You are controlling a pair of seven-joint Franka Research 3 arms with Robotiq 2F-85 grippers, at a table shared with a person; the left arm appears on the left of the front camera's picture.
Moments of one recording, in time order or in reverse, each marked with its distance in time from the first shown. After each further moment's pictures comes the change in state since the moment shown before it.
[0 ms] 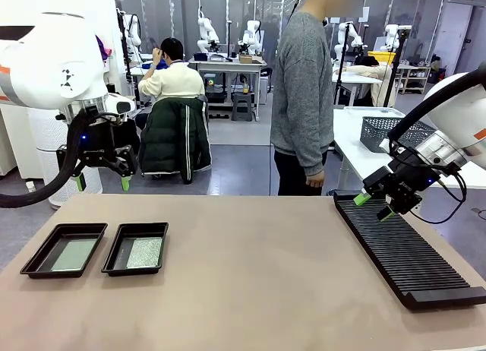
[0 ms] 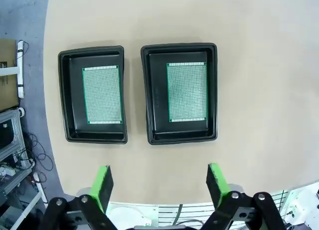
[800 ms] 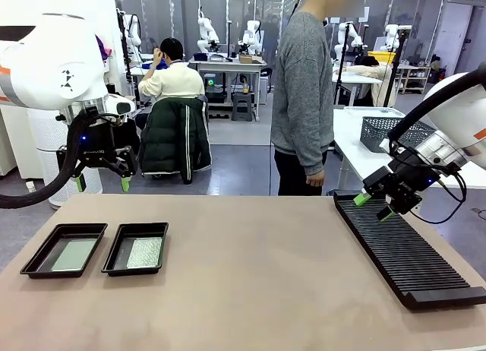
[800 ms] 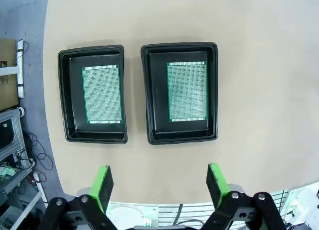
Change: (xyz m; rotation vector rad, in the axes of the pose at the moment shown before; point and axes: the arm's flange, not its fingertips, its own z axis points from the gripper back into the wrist) left arm 0.000 0.000 -0.001 0.000 0.002 0.000; right arm 0.000 0.000 0.000 0.000 0.000 0.000
